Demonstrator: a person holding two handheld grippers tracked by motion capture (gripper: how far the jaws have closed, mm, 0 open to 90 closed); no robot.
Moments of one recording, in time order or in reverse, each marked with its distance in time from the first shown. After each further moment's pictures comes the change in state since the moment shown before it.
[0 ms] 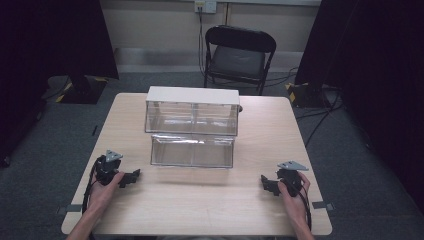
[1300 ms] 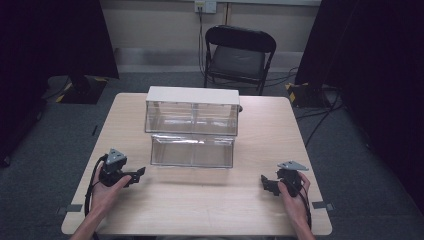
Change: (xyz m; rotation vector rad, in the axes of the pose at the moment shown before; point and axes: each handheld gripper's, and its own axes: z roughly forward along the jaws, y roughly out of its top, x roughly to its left) left arm -0.025 0.015 -0.024 -0.096 -0.101 0.057; right arm 0.000 0.000 0.000 0.000 -0.001 0.001
